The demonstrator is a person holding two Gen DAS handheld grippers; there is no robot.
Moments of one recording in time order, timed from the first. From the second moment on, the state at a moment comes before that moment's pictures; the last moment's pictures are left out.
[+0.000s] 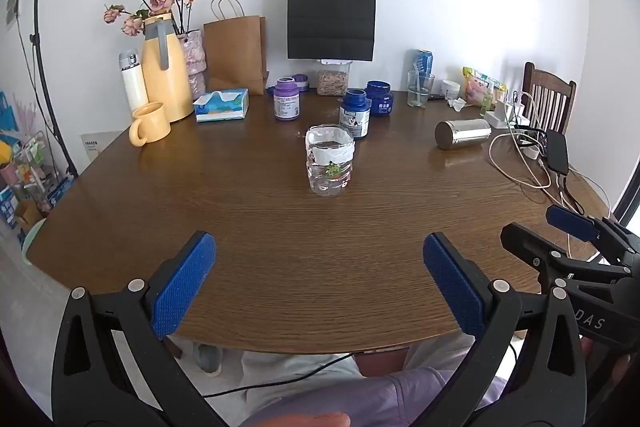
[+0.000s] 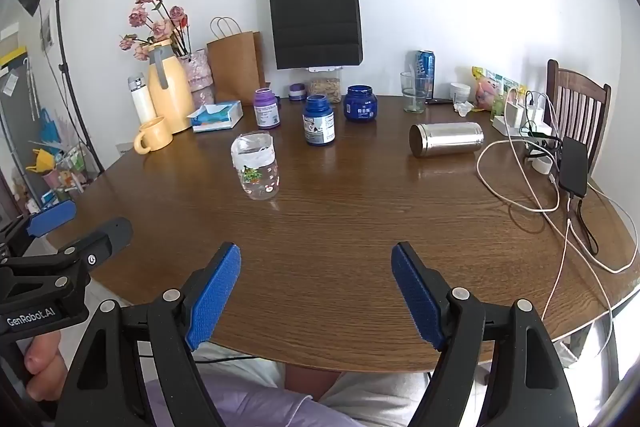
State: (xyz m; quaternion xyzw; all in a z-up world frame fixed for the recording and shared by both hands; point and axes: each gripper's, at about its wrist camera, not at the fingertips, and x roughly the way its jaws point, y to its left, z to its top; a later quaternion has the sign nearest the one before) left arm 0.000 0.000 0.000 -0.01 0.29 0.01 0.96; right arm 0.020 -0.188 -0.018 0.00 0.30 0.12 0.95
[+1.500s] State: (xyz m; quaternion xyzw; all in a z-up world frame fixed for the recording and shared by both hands) left arm 0.003 0.001 -0.005 -0.02 0.30 0.01 0.95; right arm 0.019 -0.188 -0.017 0.01 0.30 0.12 0.95
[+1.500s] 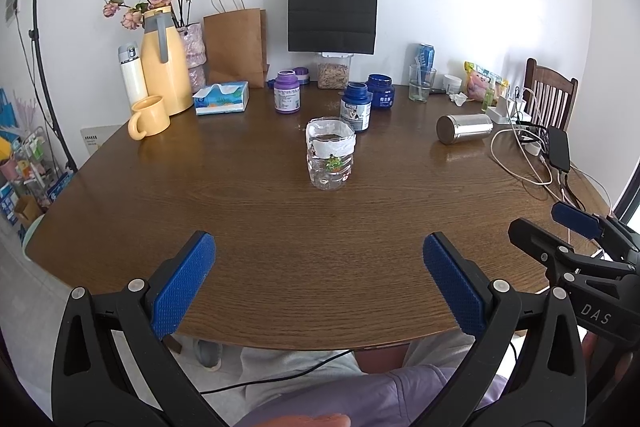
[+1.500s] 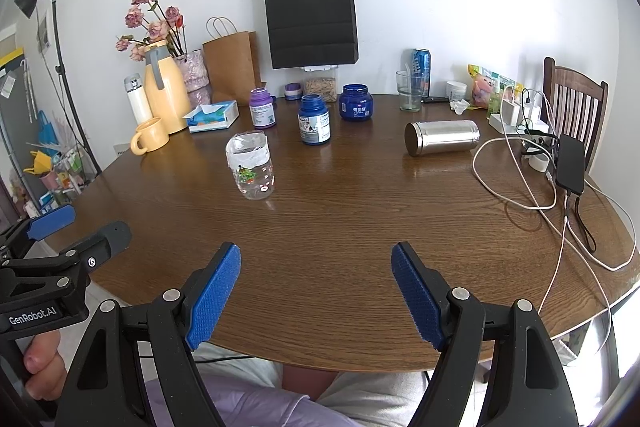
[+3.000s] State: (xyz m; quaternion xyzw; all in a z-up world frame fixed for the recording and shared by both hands) left arm 0.005 -0.002 -0.012 -0.02 0.31 0.00 0.95; right arm 0.021 -0.192 -0.026 0.01 0.31 0.12 0.94
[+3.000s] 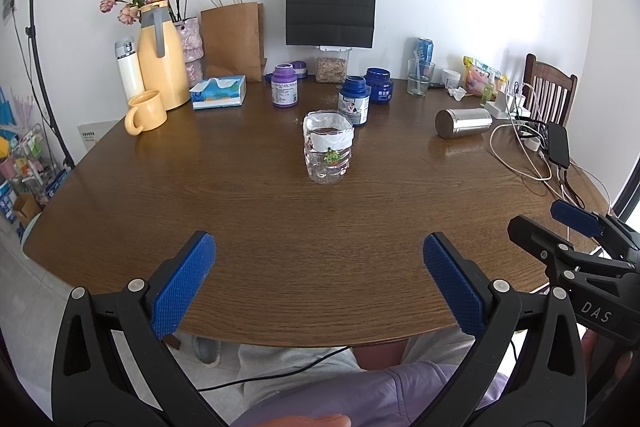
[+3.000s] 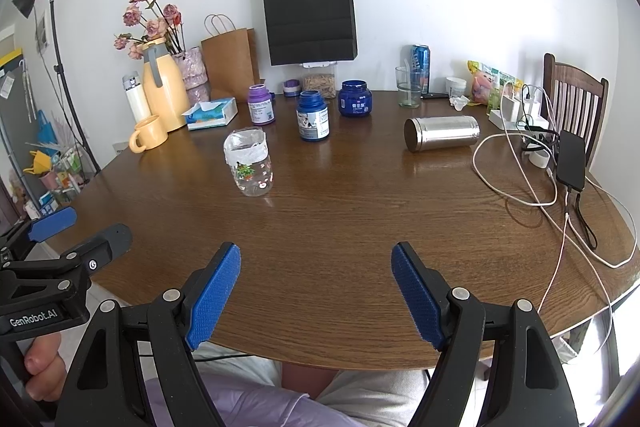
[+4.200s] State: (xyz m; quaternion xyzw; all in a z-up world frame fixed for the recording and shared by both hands) left arm 0.333 -0.134 0.047 0.14 0.41 -0.03 0.90; right arm 0.328 -0.324 -0.014 0.13 0.45 0.08 0.88
